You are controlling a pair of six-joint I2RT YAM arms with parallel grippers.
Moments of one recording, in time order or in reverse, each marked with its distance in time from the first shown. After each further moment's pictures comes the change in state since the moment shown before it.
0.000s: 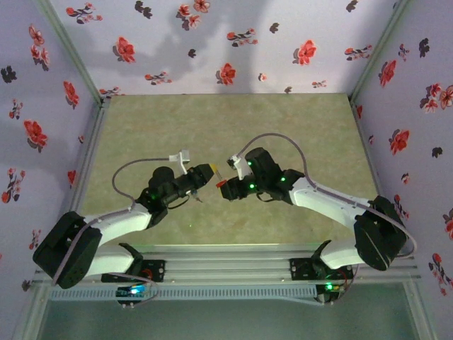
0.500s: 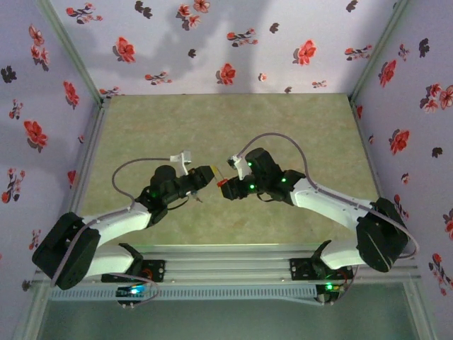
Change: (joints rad) left arm 0.000 -0.007 0.018 -0.097 0.000 0.046; right arm 0.007 -0.016 0.000 -0.005 0.046 -0.012
